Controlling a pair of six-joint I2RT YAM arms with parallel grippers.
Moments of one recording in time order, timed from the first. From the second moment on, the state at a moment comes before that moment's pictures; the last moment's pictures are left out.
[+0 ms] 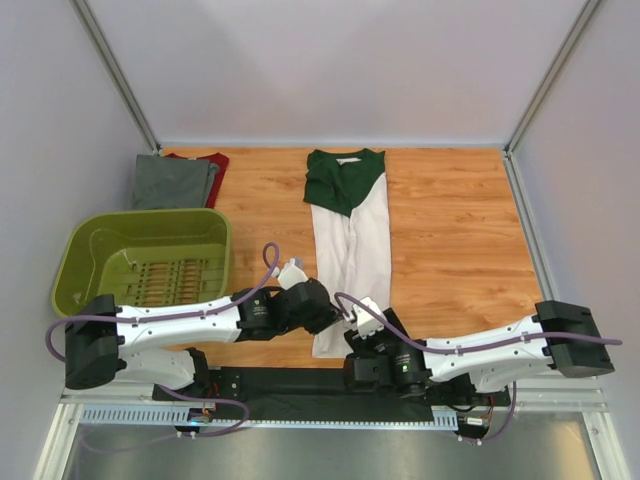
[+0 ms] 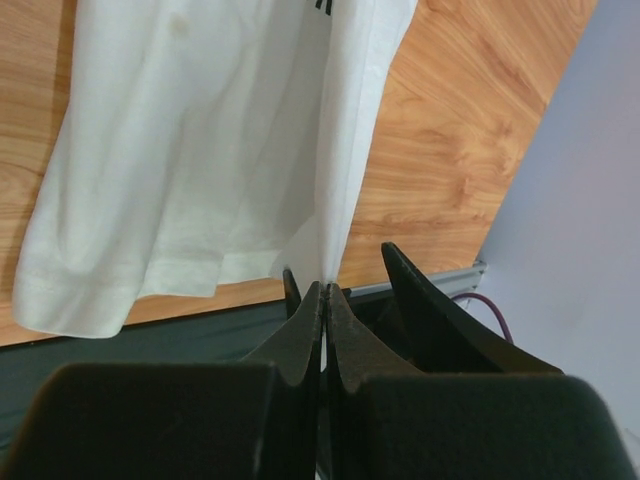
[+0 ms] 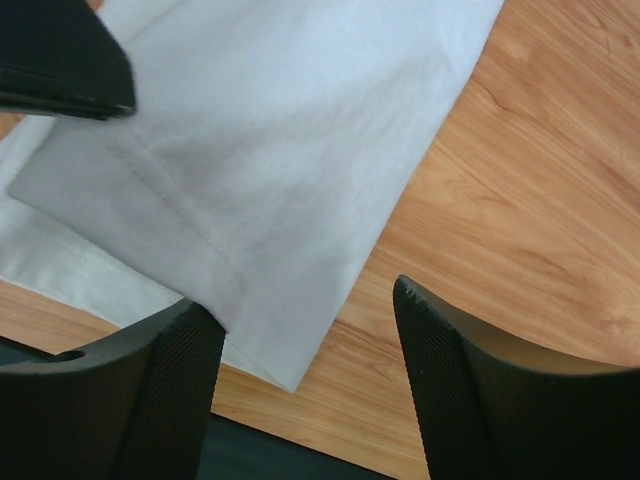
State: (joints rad) left arm -1.24 1.25 0.79 -0.34 -0.32 -1.64; right arm 1.63 1.23 0.63 -0.69 0.97 0.88
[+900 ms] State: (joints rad) left arm -1.24 1.34 0.77 -0.29 -0.23 -1.65; right arm 1.62 1.08 0.61 -0.93 0.95 1.18
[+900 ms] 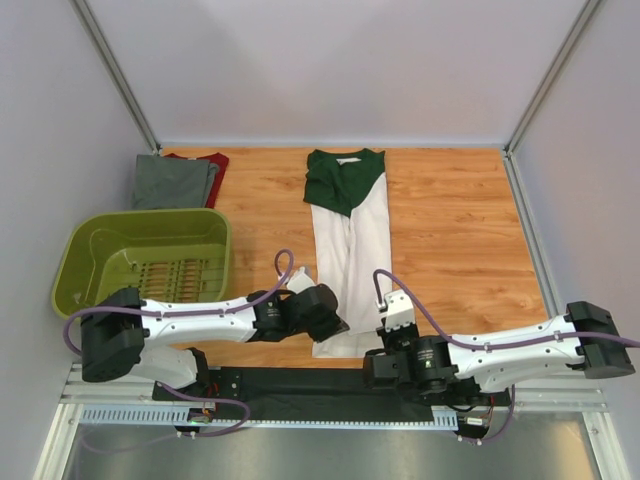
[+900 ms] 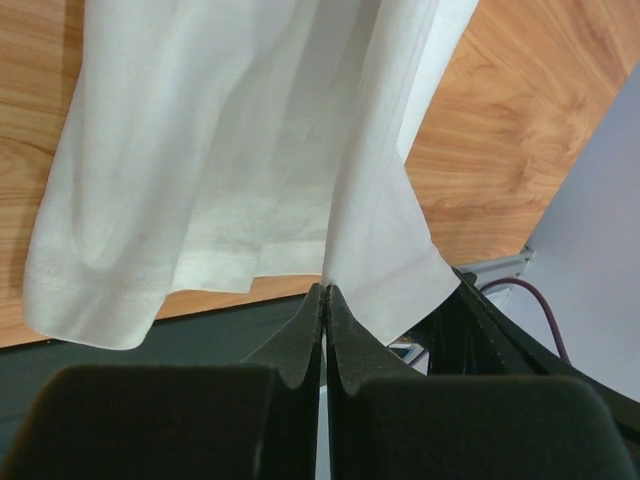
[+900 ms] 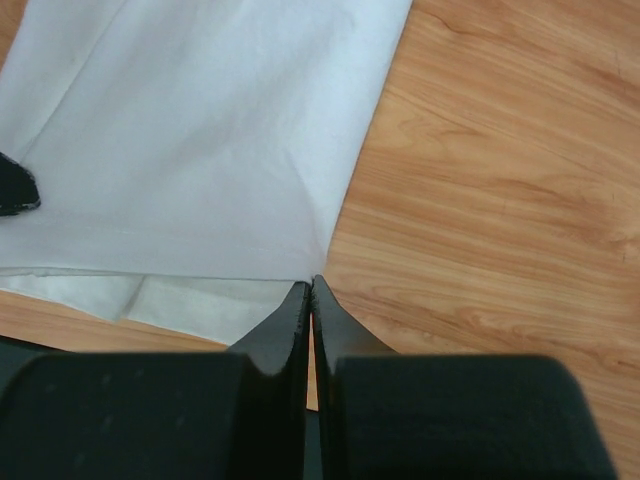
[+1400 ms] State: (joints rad) left arm -1.25 1.45 0.78 -0.24 -0.16 -1.65; right arm 1.62 1.03 0.61 -1.09 0.89 1.46
